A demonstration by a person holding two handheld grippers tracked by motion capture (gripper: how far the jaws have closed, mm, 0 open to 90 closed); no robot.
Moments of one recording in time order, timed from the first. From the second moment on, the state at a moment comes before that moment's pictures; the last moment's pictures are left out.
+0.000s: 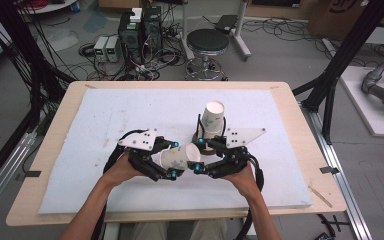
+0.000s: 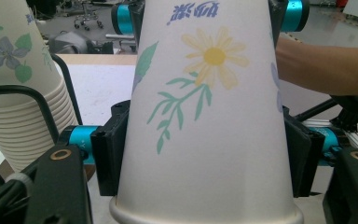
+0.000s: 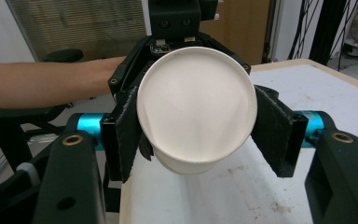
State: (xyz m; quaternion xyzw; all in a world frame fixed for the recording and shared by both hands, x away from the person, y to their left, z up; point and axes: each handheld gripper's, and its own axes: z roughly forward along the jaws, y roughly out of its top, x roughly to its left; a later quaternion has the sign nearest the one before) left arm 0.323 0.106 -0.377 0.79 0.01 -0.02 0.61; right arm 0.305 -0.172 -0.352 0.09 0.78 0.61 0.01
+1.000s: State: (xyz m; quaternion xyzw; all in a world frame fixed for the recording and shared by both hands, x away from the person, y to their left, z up) left arm 0.313 0.124 -0.364 0.83 0.01 0.01 0.56; right arm 0.296 -0.178 -0.342 0.12 0.83 0.54 0.03
